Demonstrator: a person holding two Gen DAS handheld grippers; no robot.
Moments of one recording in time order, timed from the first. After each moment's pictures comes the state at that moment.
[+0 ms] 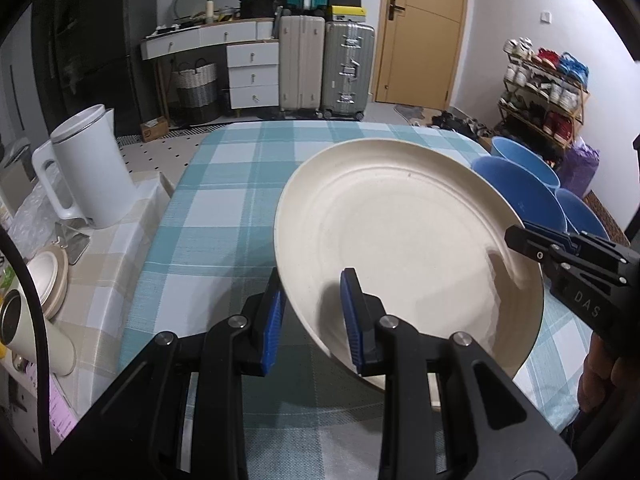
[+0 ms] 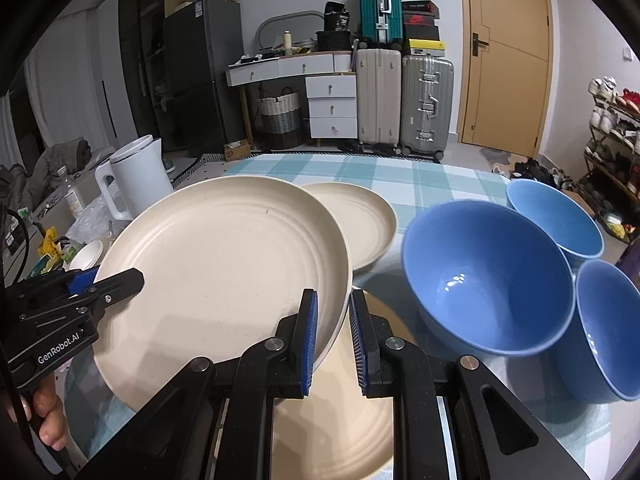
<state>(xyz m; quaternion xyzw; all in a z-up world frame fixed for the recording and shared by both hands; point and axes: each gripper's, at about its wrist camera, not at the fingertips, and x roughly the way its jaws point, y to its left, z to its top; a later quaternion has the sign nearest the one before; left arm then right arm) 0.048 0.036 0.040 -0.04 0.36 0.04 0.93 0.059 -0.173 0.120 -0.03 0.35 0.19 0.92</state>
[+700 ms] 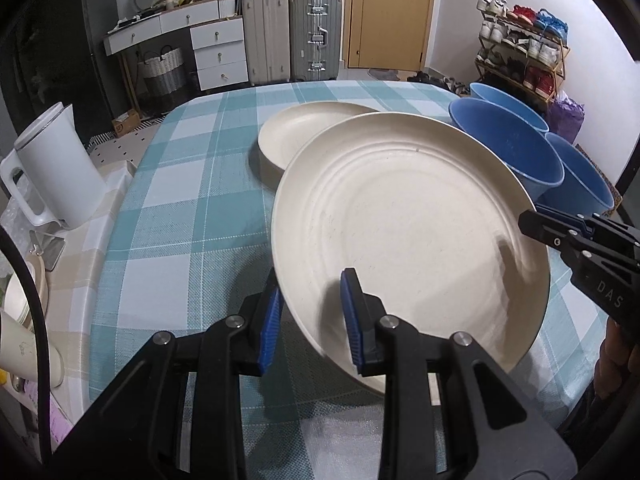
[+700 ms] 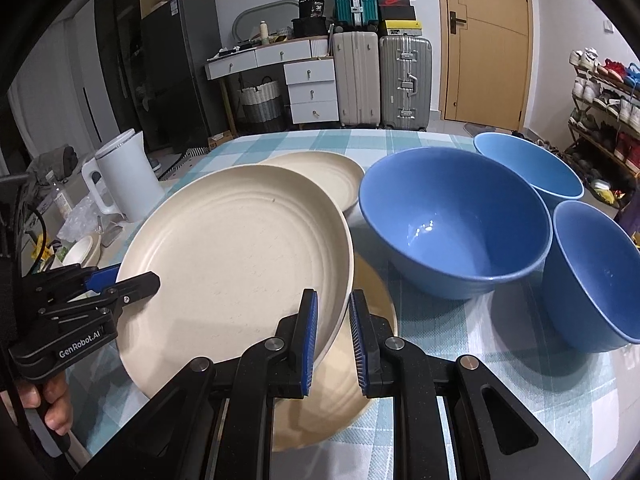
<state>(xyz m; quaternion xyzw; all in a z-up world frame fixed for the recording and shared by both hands) 0.065 0.017 0.002 0.00 0.41 -0.01 0.91 0.038 -0.204 0.095 -0.01 0.38 0.16 0.91</state>
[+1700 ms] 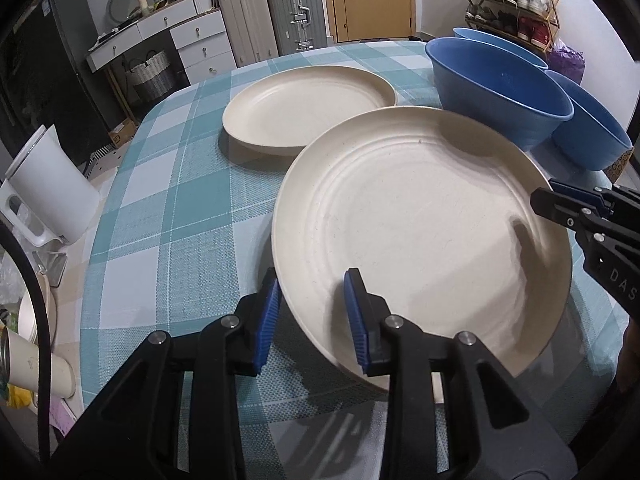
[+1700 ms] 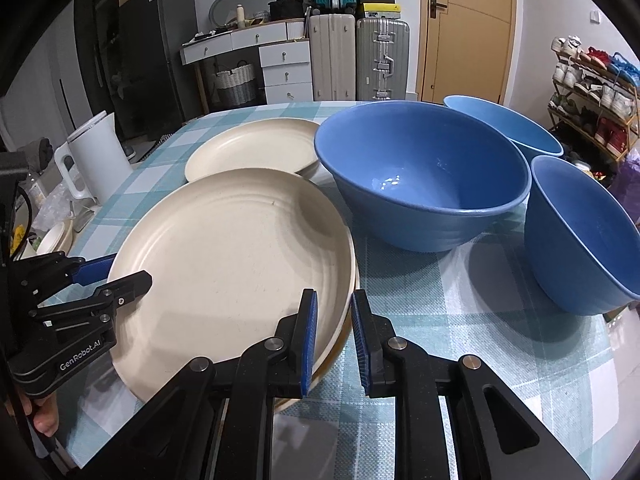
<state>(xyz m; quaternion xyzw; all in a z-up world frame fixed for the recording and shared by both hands) 0.078 -0.019 -0.034 0.07 0.45 -0.01 0.89 0.030 -0.213 0.056 -0.02 0.41 0.12 0.90</state>
